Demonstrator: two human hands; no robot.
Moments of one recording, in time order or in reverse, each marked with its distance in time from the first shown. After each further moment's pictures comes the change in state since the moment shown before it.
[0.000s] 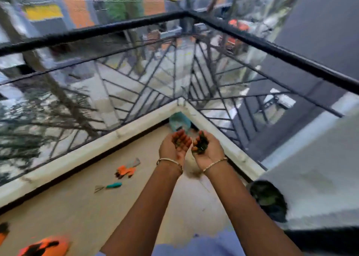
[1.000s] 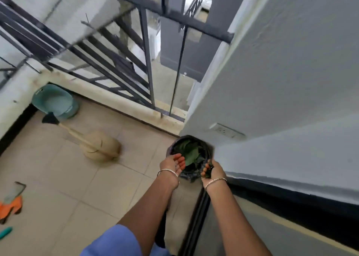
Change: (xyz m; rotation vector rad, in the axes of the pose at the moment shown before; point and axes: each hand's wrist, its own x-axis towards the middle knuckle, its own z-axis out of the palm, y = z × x) left_hand 0.241 -0.547 0.125 0.757 0.196 -0.687; right_hand 0.211 -0.233 -0.533 0.276 1.003 -0.009
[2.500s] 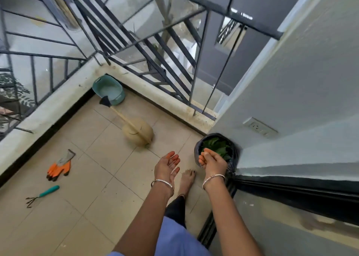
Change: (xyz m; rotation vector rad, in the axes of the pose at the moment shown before) left_hand -0.097 -0.018 -0.158 -0.214 0.031 0.290; right_hand -0.110 0.104 0.012 -0.265 -0.291 -0.379
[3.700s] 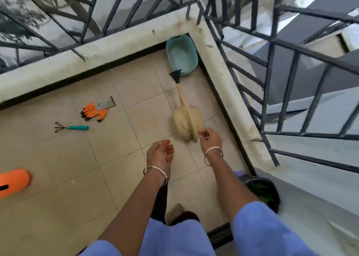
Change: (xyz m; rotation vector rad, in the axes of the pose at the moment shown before) left_hand 0.170 0.226 -0.179 -0.366 0.416 0.045; right_hand 0.063 0.153 0.356 -1.416 -0.595 -0.459
